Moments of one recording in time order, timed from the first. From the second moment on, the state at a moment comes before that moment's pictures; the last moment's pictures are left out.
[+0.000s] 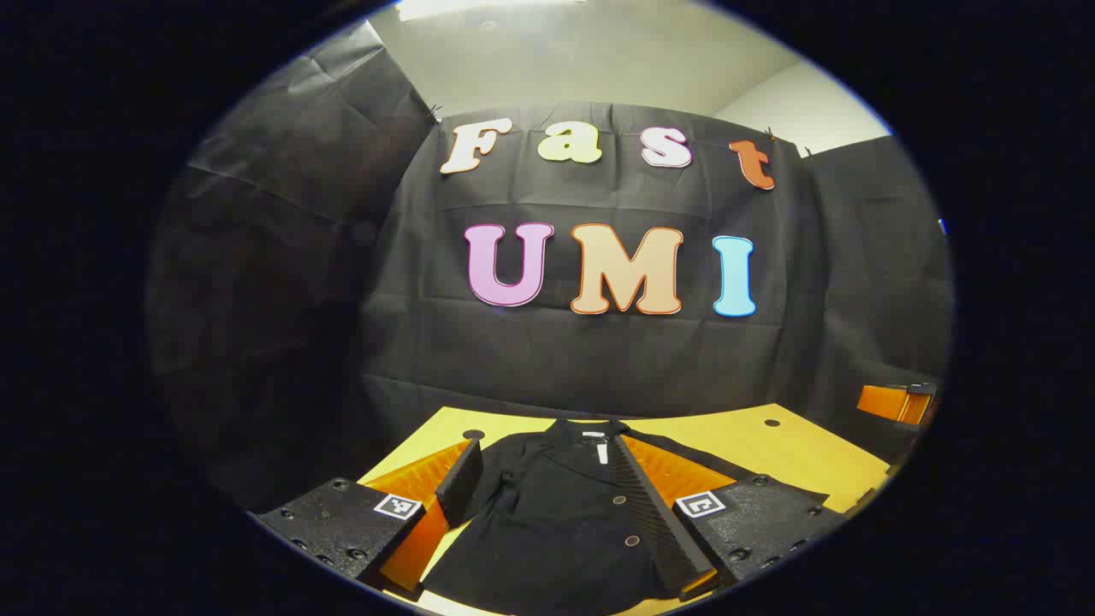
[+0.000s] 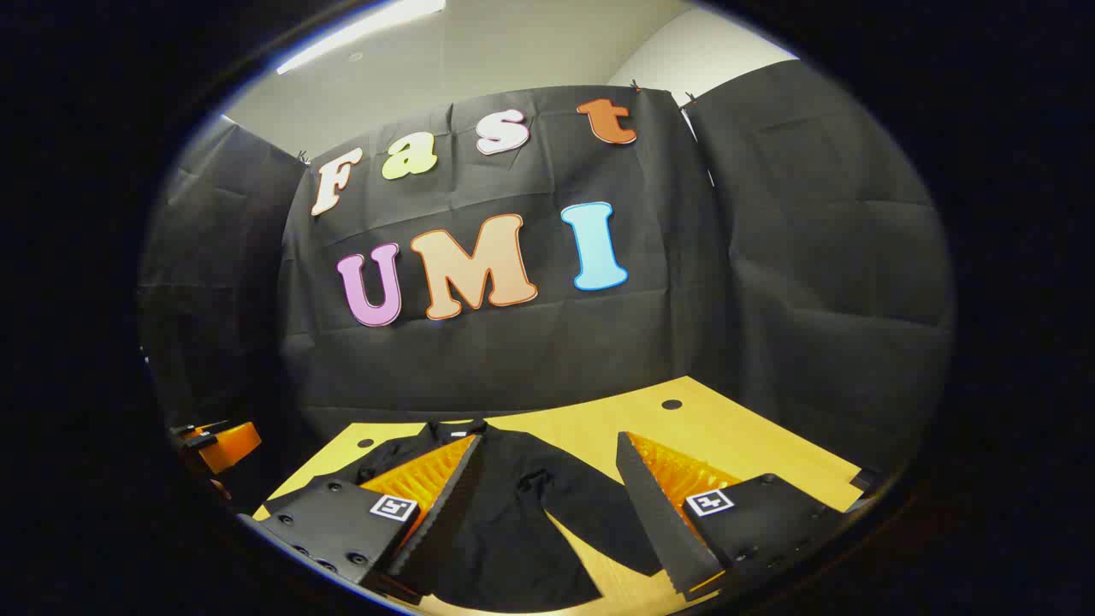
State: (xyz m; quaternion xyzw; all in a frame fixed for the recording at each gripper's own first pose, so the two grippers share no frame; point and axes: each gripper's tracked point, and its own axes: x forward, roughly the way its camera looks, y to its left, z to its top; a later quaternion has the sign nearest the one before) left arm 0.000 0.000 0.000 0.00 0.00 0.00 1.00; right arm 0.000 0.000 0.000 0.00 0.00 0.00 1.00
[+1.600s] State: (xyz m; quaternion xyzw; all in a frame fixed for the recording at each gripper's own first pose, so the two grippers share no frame) left arm -0.015 0.045 -0.005 0.03 0.01 0.08 1.00; right arm 0.009 0.005 -0.016 -0.02 0.04 0.02 1.00
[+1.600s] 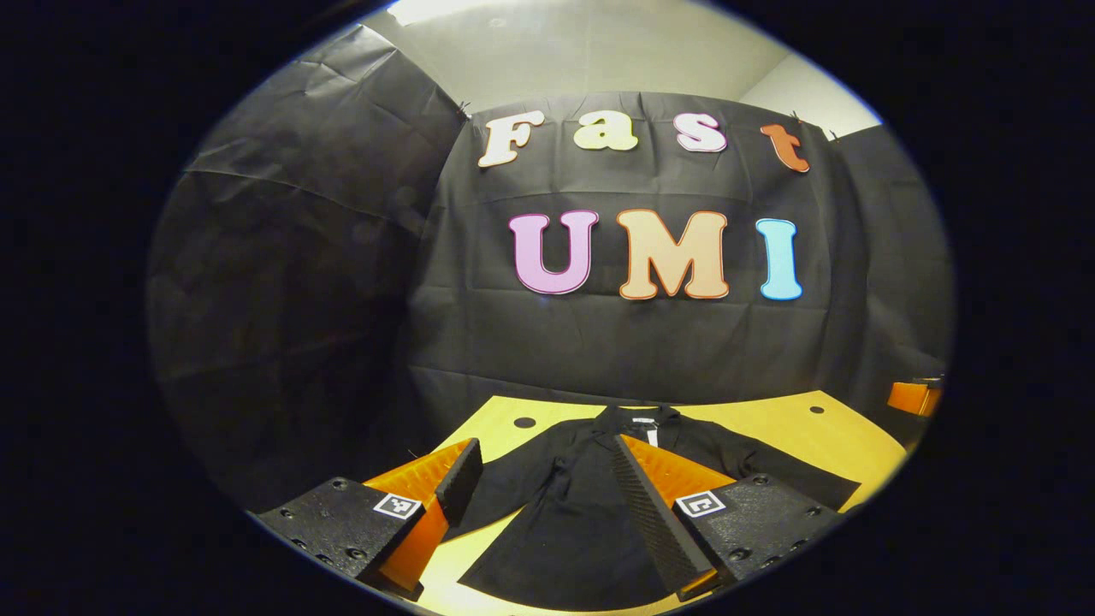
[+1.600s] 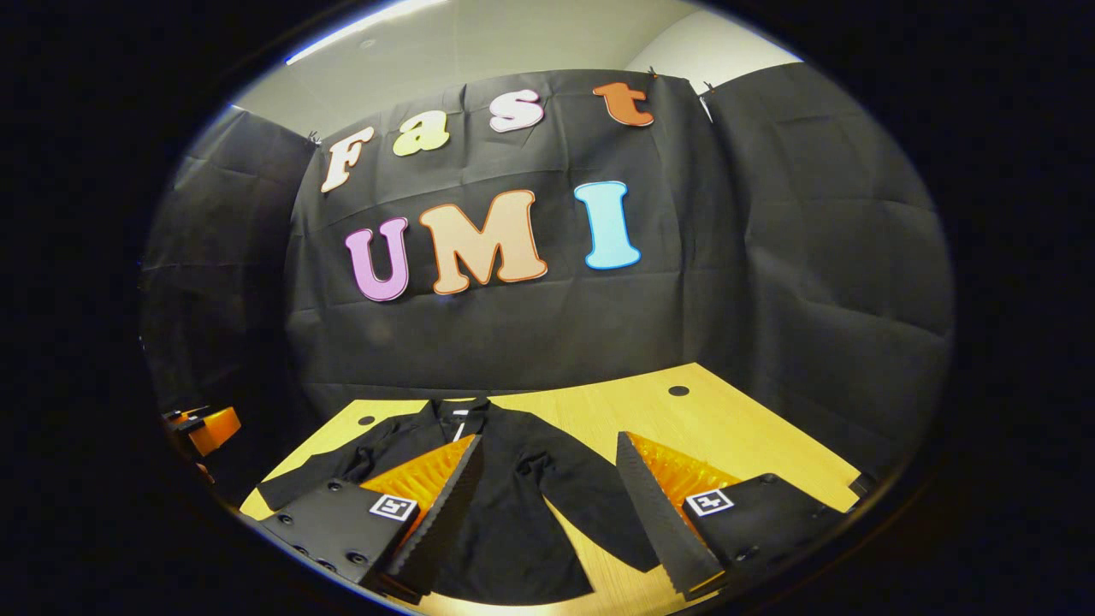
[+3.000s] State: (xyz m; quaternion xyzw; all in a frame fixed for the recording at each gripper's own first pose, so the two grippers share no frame) left arm -0.058 0.082 -0.006 0.05 0.02 0.16 0.99; right arm 0.066 -0.141 -0.144 0.02 0.19 -0.08 0.98
